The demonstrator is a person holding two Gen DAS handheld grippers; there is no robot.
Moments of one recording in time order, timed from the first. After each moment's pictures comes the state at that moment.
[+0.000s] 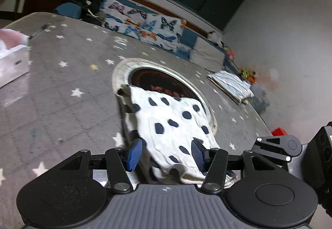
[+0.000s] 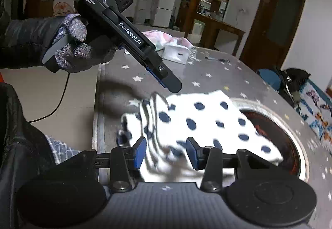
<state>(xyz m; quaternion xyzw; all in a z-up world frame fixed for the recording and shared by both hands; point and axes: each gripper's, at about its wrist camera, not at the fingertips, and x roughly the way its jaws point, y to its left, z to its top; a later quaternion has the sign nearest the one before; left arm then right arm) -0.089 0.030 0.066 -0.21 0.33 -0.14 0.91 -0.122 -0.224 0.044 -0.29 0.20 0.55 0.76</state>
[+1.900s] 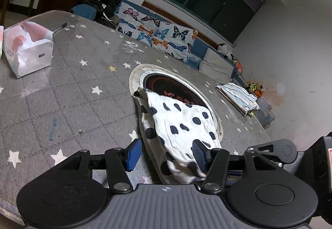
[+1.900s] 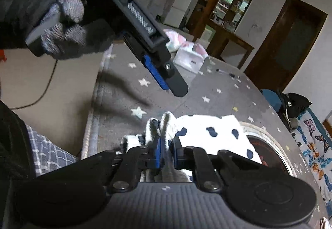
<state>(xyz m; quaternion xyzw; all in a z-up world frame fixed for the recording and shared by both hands) -0.108 0.048 0.066 -0.24 0.32 -0.12 0.91 -0.133 -0.185 0.037 -0.35 0.15 0.56 0.74</state>
